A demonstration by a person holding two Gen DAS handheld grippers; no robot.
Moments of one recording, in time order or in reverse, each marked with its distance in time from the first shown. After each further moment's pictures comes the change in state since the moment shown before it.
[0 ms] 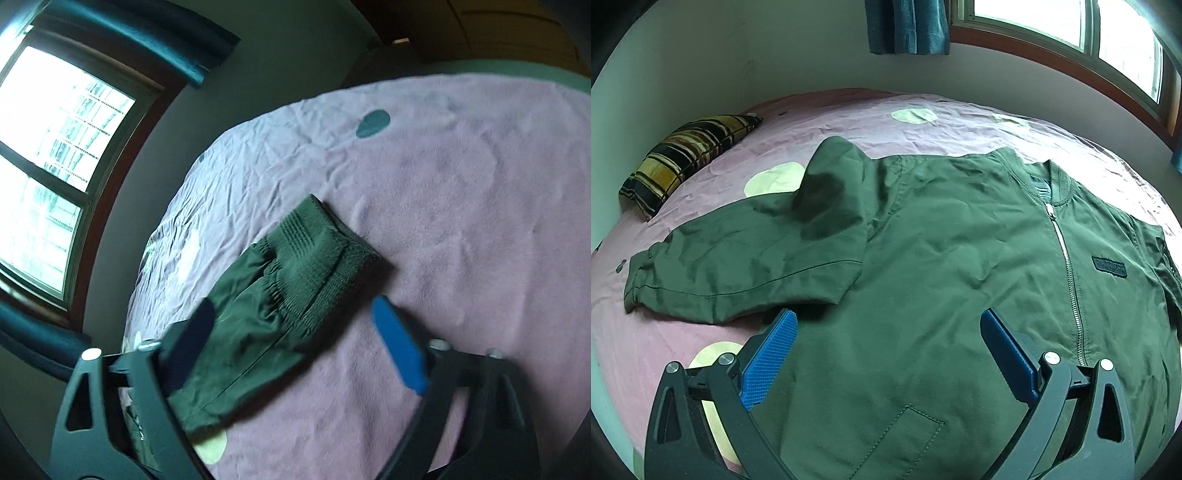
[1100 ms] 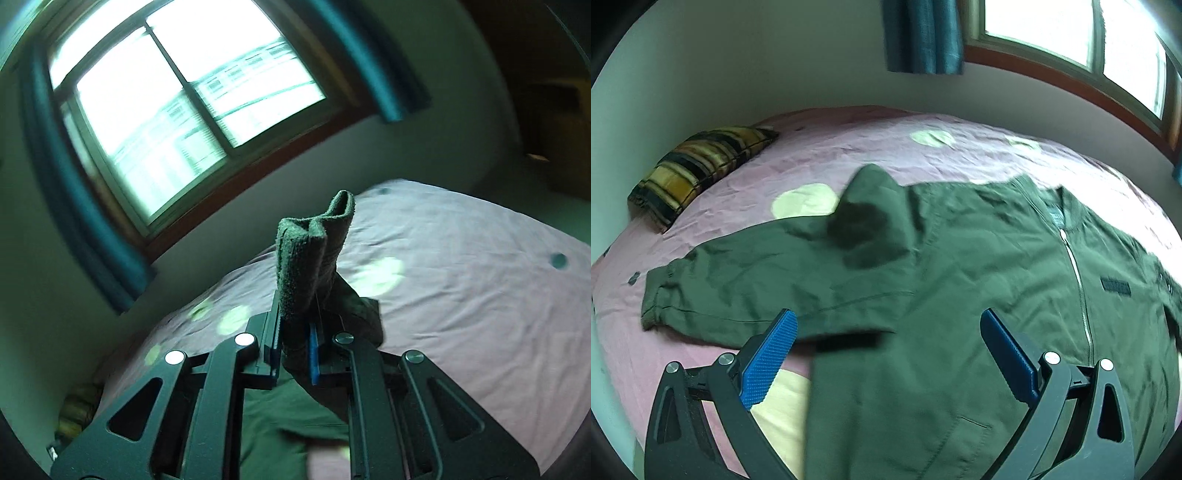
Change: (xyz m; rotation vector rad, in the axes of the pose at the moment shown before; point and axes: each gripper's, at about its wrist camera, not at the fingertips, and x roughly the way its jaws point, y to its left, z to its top) left arm -0.015 0.044 0.018 -0.040 -0.056 0.011; right arm -0.079 0.252 -0.100 -0.567 -0.136 0.292
